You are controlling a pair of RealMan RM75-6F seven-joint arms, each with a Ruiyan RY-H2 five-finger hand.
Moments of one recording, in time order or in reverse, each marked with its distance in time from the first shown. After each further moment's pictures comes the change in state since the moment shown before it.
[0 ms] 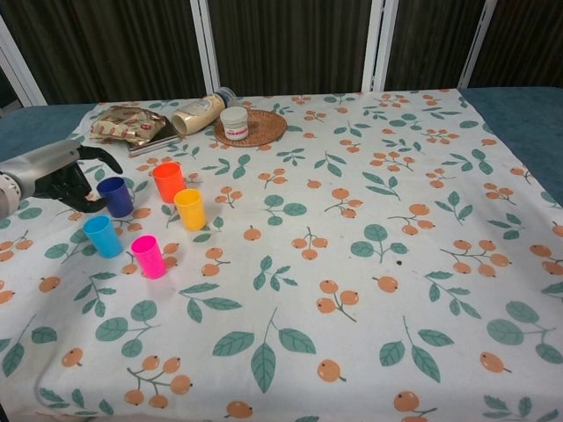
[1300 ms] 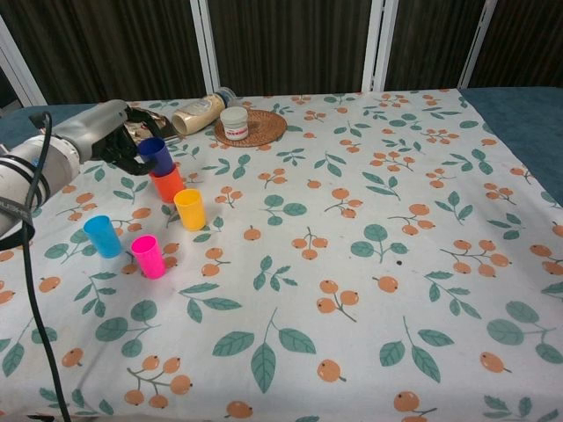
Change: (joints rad) left arm -0.121 -0.120 -0.066 0.043 -0.022 0.103 0.090; right arm -0.006 0.017 0.010 -0.002 0.001 -0.011 0.025
